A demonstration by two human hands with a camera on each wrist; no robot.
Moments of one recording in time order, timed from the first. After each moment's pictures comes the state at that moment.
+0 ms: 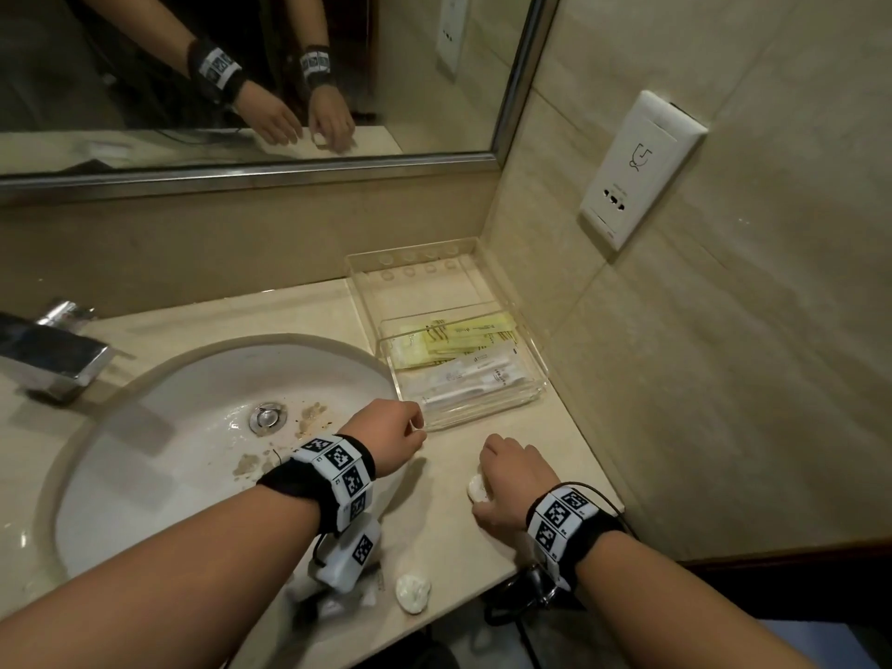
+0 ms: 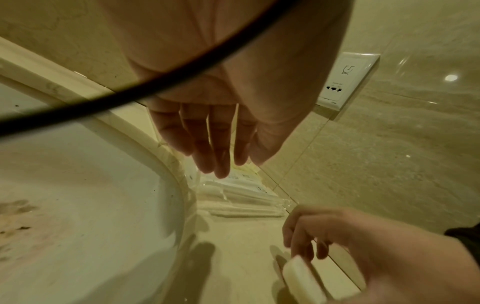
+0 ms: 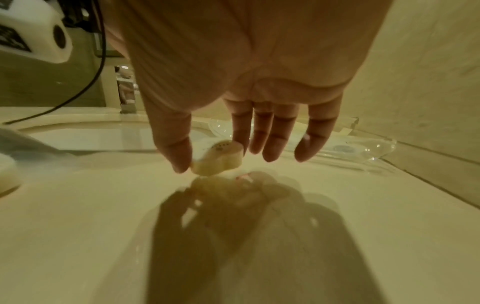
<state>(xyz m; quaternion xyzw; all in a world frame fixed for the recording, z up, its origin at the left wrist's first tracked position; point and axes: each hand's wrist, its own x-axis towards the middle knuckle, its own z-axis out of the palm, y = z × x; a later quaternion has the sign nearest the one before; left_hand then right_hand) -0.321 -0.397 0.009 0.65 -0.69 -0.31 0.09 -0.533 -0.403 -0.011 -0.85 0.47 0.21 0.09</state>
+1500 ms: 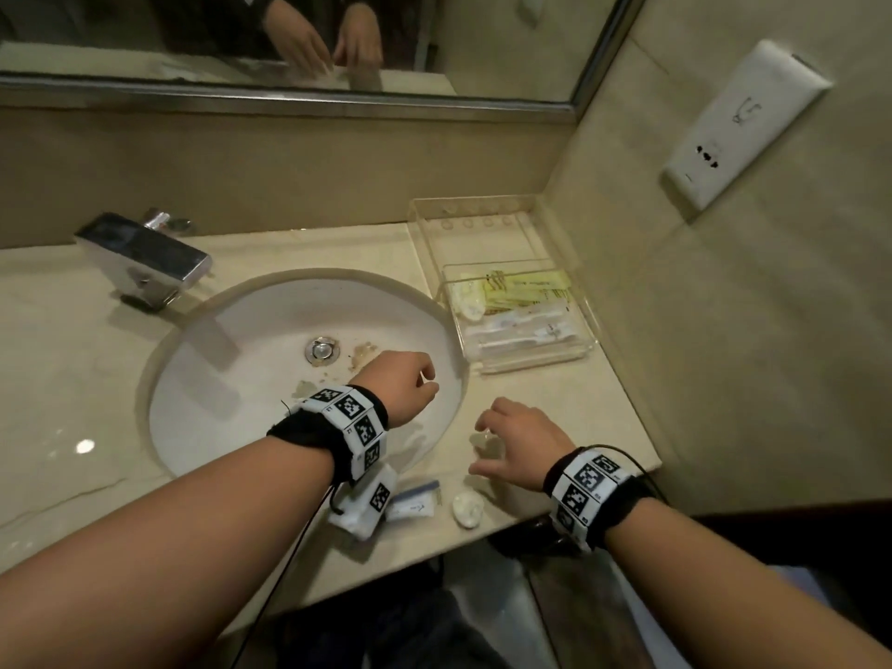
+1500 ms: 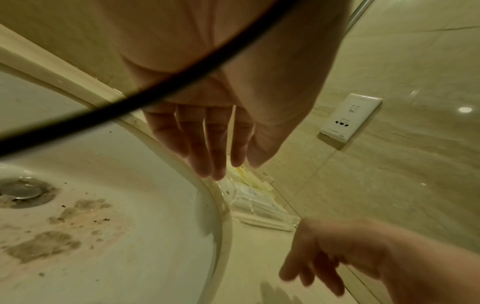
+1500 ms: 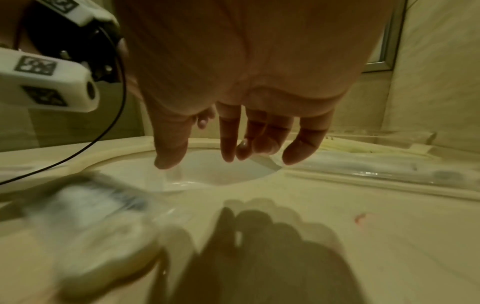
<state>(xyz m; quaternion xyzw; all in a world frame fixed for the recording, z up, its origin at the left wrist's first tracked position) -0.264 -0.340 0.010 0.68 -0.64 -0.33 0.12 -0.479 -0.353 0.007 -0.87 0.43 0.17 0.17</state>
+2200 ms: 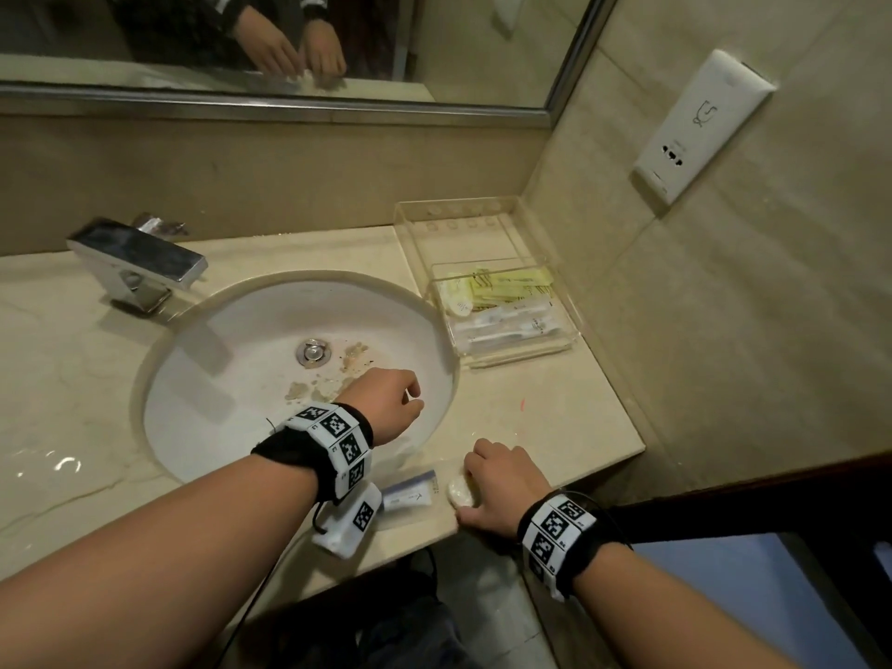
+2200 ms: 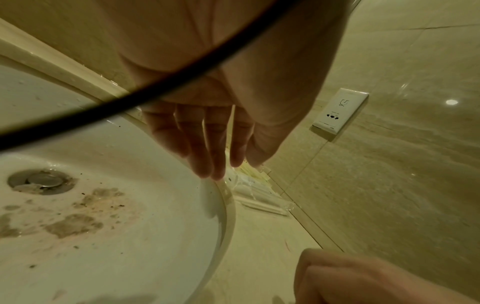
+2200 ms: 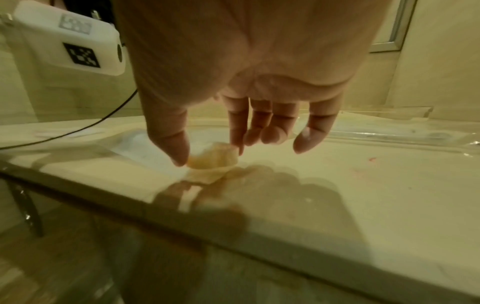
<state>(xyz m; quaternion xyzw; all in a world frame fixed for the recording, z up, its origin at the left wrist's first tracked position) -0.263 -0.311 0.006 0.67 -0.65 -0.34 0.11 -0.478 -0.291 -0.020 -0.87 0.44 0.20 0.12</state>
